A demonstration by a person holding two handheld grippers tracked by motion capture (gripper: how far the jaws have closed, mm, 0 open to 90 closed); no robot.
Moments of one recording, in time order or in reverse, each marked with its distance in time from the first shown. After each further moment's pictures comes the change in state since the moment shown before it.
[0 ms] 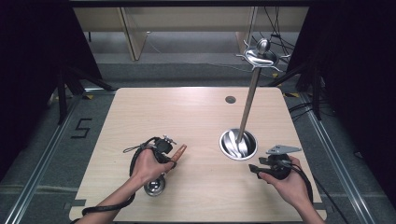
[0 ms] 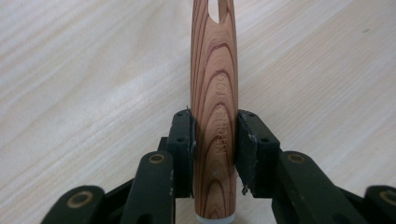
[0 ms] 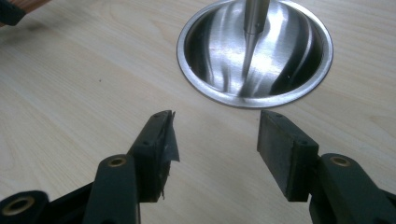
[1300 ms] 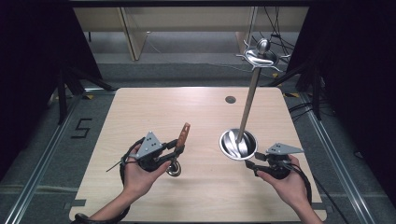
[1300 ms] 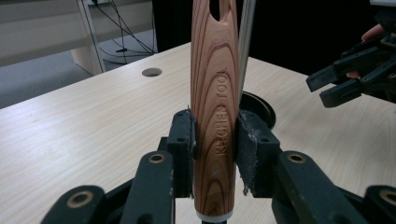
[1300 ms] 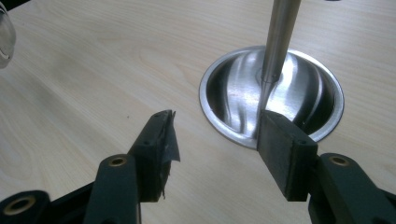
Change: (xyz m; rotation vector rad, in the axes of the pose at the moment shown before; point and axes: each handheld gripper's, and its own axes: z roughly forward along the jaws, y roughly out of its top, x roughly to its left) left arm -0.028 -0.025 -0.064 -0.804 -0.102 0.143; right arm 0.010 0.007 -0.005 -0.161 0.061 -0.032
